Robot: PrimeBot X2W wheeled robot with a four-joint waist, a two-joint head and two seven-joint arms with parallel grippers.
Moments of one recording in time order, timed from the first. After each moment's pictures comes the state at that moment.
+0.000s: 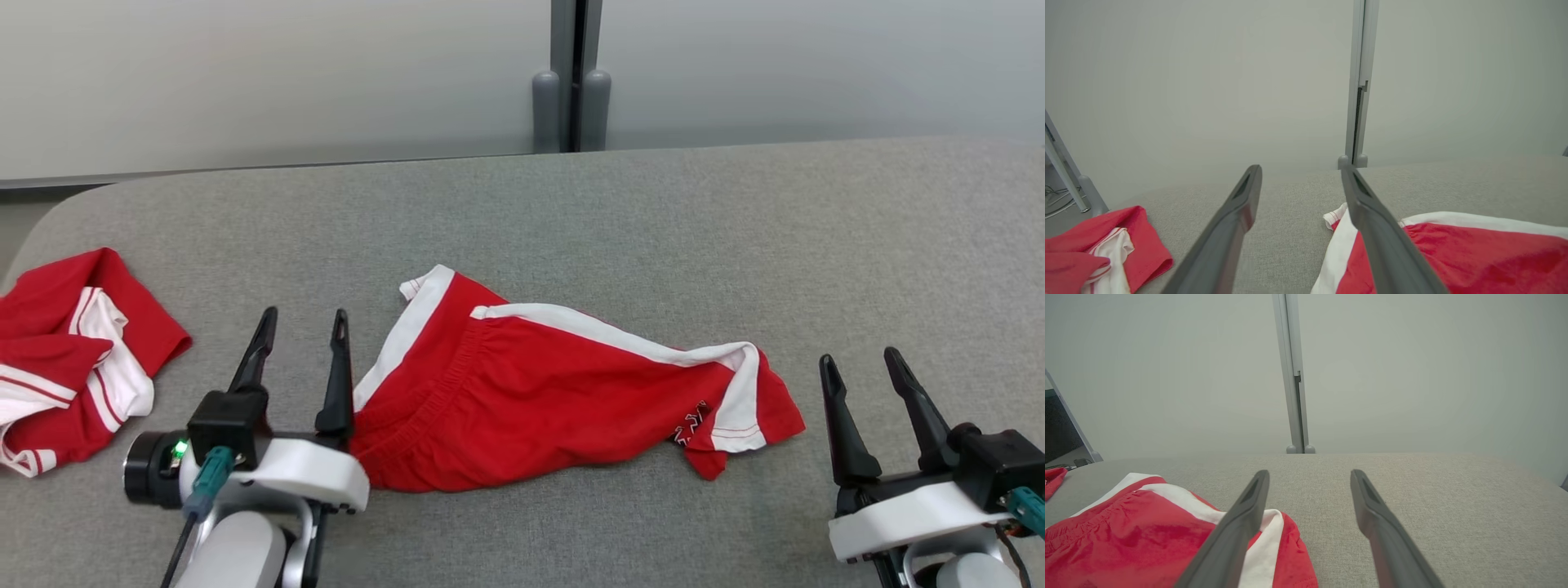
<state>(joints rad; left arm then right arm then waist) -0.24 0.19 -0.34 0.25 -0.33 0.22 -0.26 -0.09 -0.16 0.11 0.20 0.24 0.13 -0.21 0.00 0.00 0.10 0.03</state>
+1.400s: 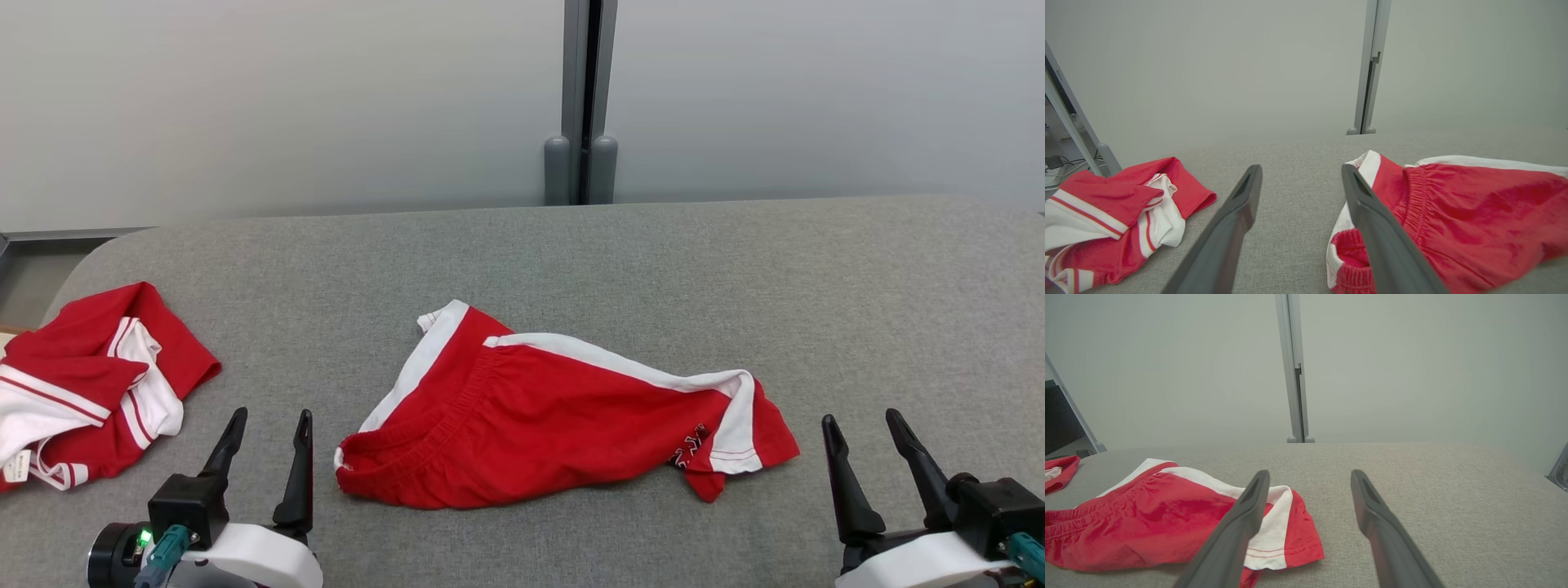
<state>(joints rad) -0.07 0.24 -0.24 0.31 -0.34 0.07 -0.26 0.06 -0.14 0.07 0.11 0.22 0.13 -0.11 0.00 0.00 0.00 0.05</state>
